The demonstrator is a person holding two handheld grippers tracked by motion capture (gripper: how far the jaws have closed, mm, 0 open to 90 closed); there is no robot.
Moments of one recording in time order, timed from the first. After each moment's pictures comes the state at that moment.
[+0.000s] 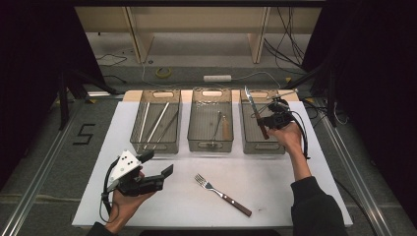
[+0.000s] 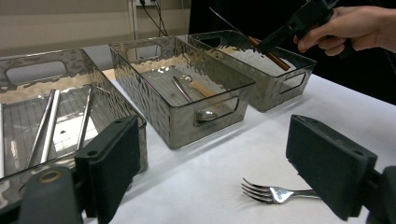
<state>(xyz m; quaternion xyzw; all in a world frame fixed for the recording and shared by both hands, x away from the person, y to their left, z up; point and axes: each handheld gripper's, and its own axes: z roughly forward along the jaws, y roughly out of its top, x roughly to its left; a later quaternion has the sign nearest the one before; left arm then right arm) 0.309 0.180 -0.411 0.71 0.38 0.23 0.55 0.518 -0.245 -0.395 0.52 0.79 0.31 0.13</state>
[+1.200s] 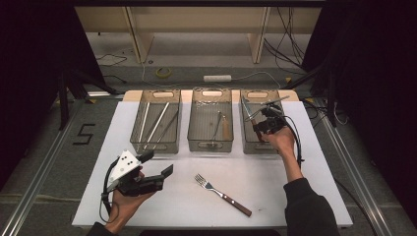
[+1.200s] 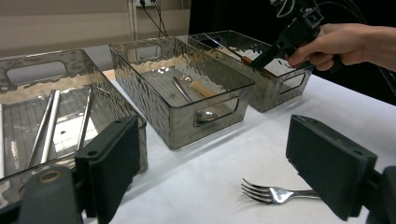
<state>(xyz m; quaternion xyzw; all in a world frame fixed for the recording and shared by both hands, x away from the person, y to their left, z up) 0.309 0.180 -0.411 0.71 0.38 0.23 0.55 0.523 -0.232 -0.421 0.55 0.78 0.27 0.11</state>
